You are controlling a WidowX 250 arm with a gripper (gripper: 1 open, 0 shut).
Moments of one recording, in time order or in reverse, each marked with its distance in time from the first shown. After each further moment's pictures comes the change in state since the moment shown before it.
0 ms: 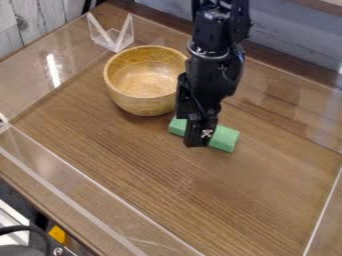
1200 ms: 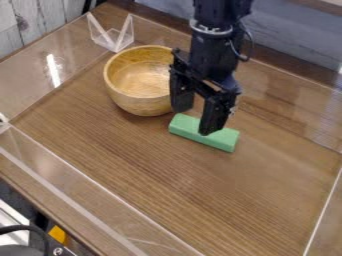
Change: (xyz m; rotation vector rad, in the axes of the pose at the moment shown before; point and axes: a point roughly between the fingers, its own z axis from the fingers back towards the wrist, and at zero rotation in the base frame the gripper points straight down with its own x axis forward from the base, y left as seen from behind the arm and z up) arm 0.001 -0.003 0.020 -0.105 0.013 0.437
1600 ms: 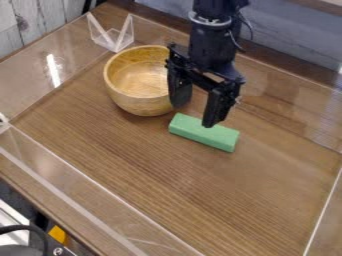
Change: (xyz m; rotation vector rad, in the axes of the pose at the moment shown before) arm 0.003 0.004 0.007 -0.012 -0.016 0.146
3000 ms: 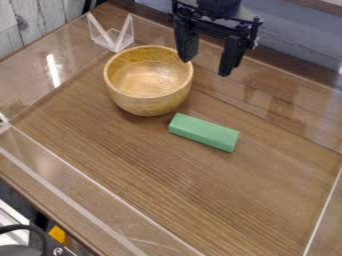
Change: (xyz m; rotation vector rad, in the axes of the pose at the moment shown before) arm 0.021 0.020 0.048 0.020 -0.110 0.244
